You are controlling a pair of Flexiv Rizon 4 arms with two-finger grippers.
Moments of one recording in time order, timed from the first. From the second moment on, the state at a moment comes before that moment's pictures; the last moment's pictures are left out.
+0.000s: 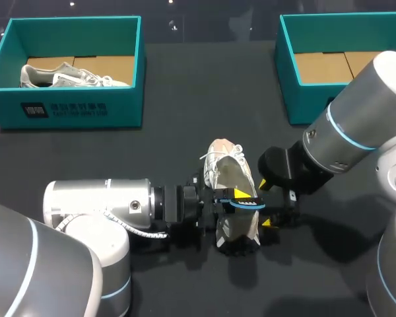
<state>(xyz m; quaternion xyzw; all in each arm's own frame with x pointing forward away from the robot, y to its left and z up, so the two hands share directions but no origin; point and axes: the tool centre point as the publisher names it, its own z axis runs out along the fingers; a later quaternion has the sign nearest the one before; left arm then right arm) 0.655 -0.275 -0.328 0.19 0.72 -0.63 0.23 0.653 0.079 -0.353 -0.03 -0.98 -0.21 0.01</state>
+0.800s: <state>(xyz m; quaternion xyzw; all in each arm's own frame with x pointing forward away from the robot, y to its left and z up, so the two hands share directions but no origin) 0.681 -0.268 -0.348 0.22 0.73 -0.60 0.25 0.653 0.080 -0.353 -0.03 -0.98 -0.21 0.01</state>
